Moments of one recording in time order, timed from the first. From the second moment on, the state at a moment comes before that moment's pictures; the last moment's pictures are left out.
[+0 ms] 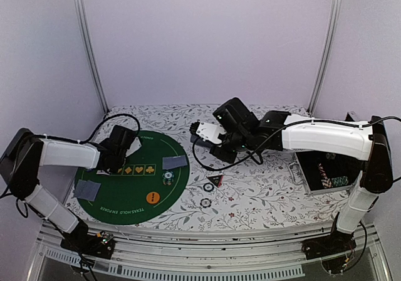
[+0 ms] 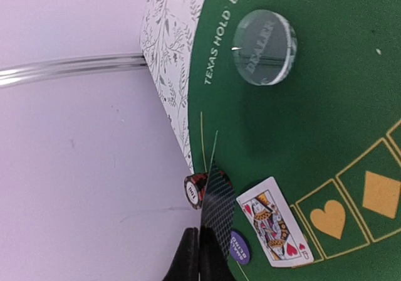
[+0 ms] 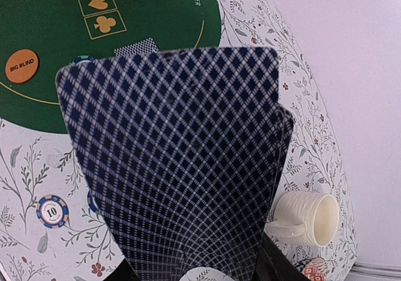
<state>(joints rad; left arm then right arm) -0.47 1.49 0.70 -0.04 -0.84 0.78 1.01 1.74 1.45 -0.51 0.30 -0.41</state>
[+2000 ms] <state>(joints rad) -0.32 1.51 0.89 -0.55 -0.23 -0.40 1.01 1.72 1.45 -0.52 0.30 -0.41</state>
